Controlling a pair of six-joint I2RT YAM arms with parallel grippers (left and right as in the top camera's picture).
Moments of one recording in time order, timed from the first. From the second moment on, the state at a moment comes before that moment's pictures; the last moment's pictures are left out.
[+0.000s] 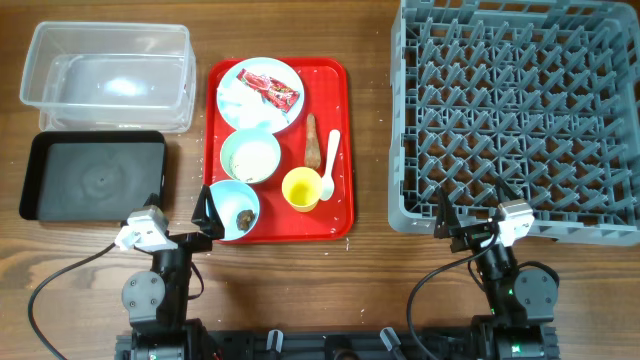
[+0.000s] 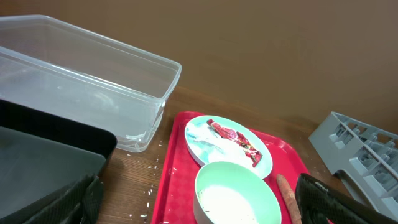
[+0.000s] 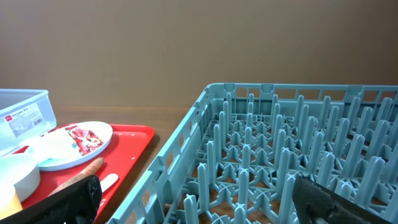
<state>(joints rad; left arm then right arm) 0.09 0.01 0.01 -0.07 0.08 -0.34 0.02 0.01 0.01 0.01 -0.17 0.07</state>
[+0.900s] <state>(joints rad) 0.09 0.45 0.46 -0.12 0.25 -0.35 0.02 0.37 0.44 -0.09 -0.34 0.08</state>
